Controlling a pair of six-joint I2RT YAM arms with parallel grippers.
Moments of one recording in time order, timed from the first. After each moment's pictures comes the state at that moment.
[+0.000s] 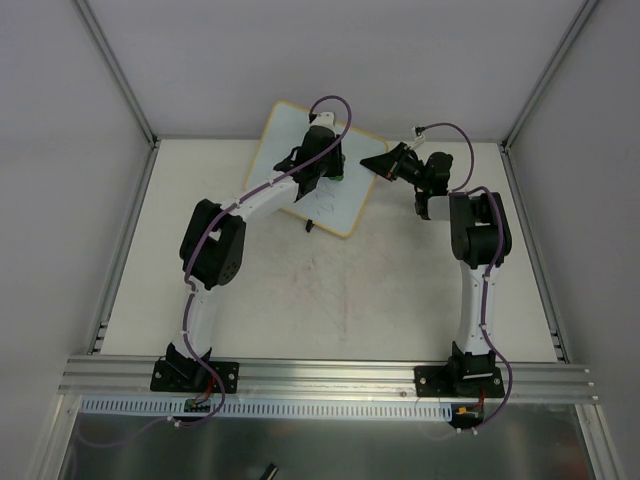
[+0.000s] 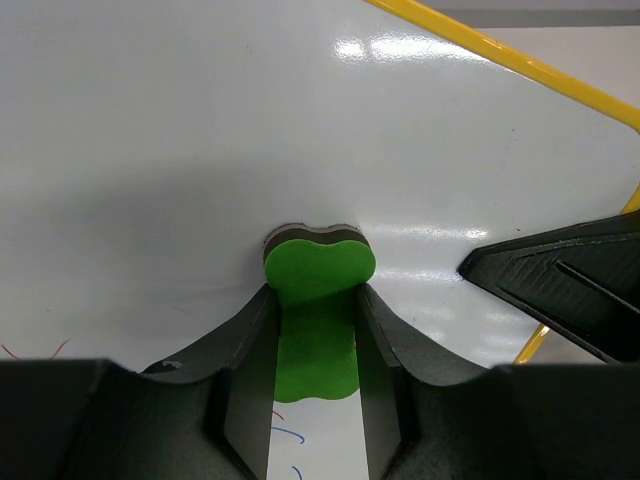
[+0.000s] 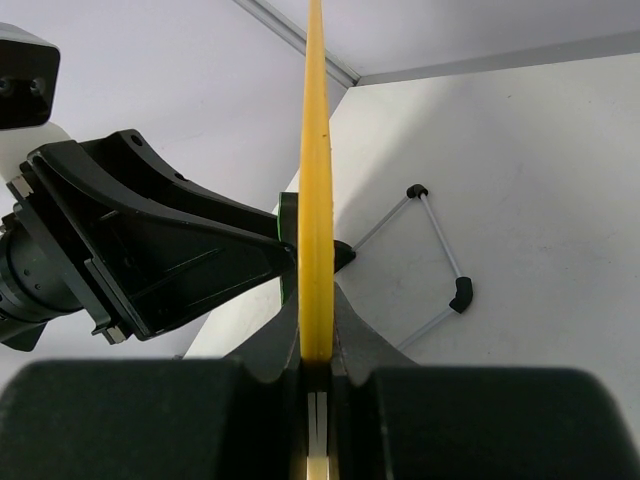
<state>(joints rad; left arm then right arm) -0.58 2.17 1.80 -0.09 -0.17 -0.40 0.13 2.30 1.39 1.08 -0.87 1.04</state>
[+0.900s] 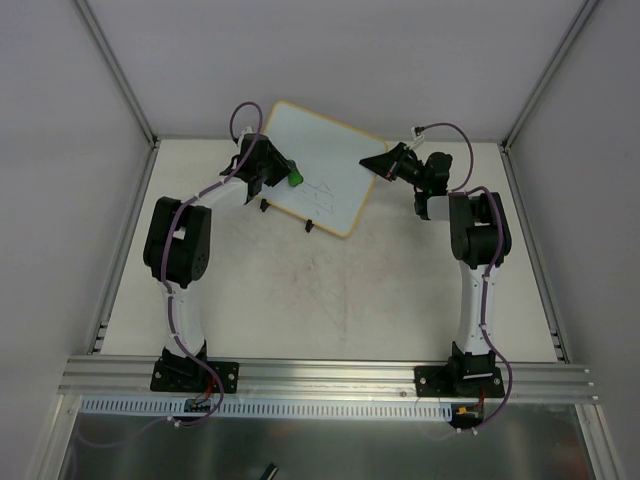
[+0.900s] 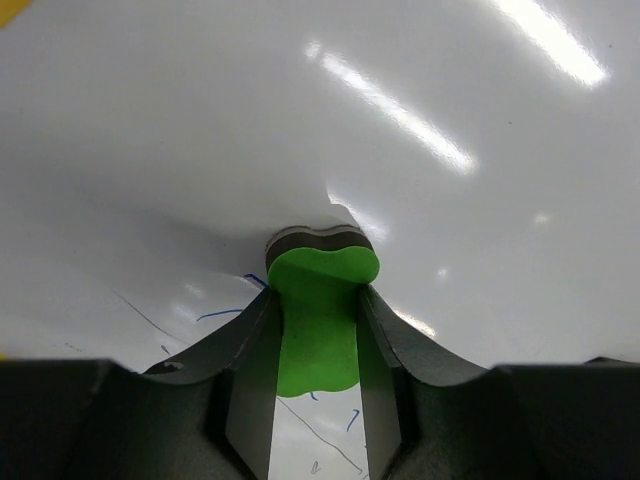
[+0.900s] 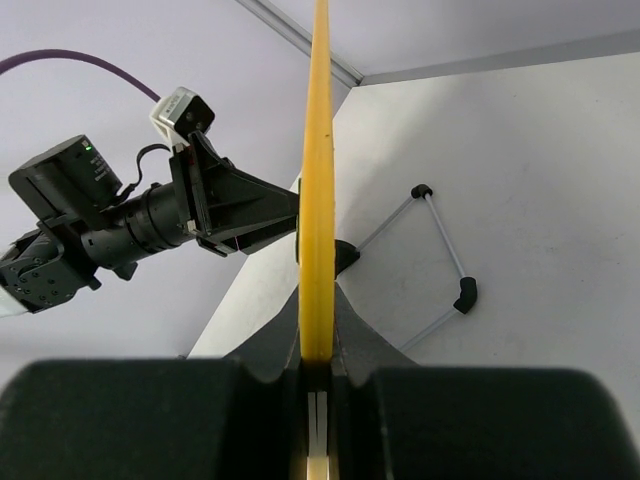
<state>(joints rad) -0.30 2.04 1.46 0.01 0.00 -0.86 0.13 2.30 1.39 1.09 -0.87 1.05</state>
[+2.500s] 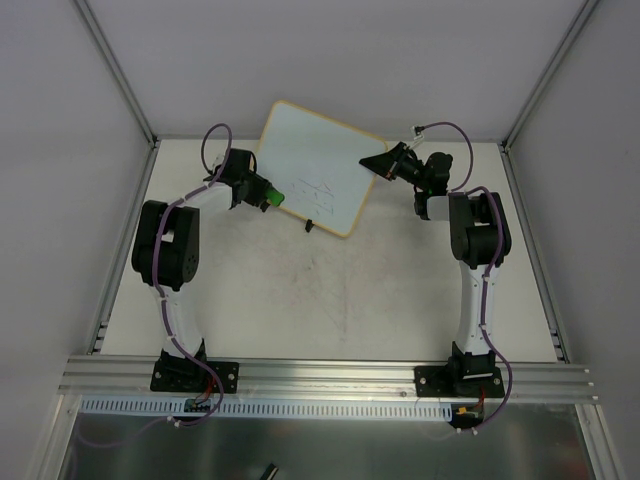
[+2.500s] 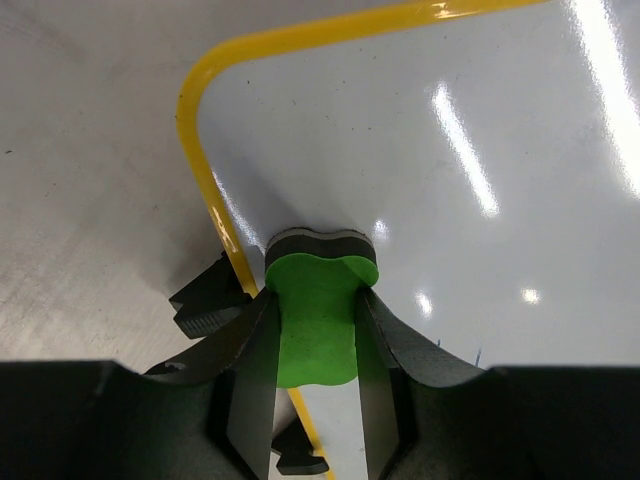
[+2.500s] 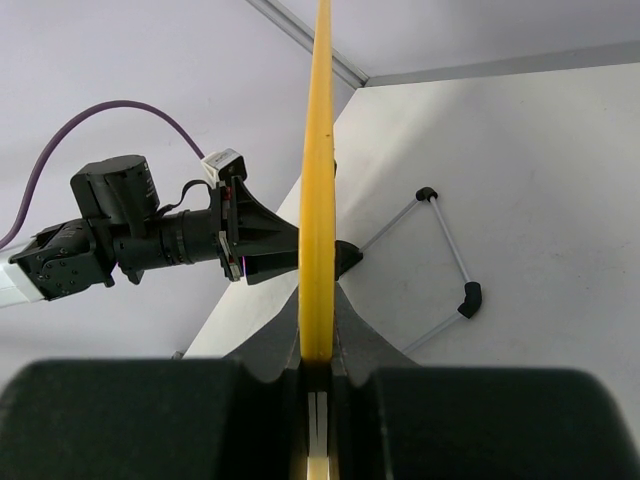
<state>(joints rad) -0.20 1.98 1.33 -0.18 -0.03 -1.17 0.13 2.30 1.39 1.12 -0.88 1.05</state>
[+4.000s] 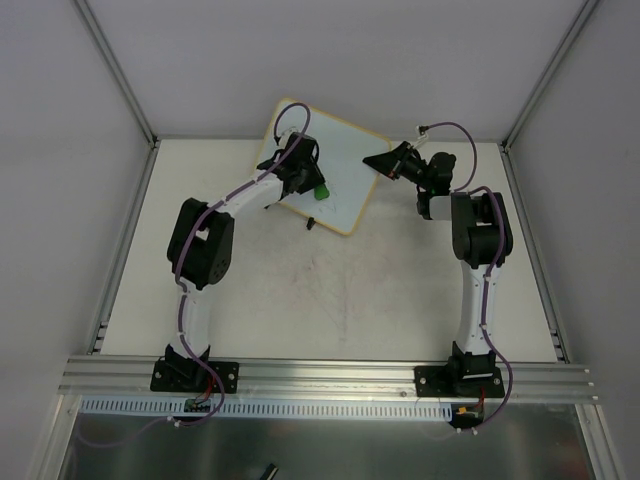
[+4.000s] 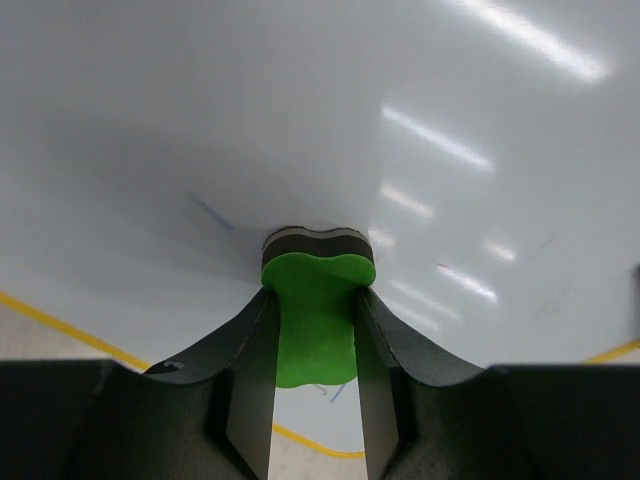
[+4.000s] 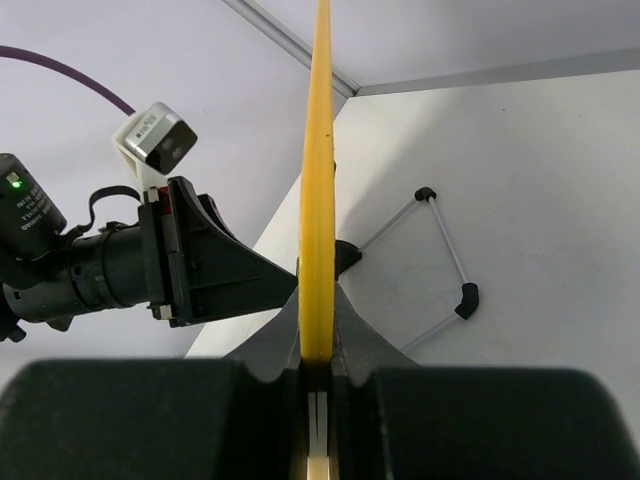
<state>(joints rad) -0.50 2.10 1.68 -0.32 -0.16 -0.84 0.12 2.30 1.39 1.12 -0.87 1.05</state>
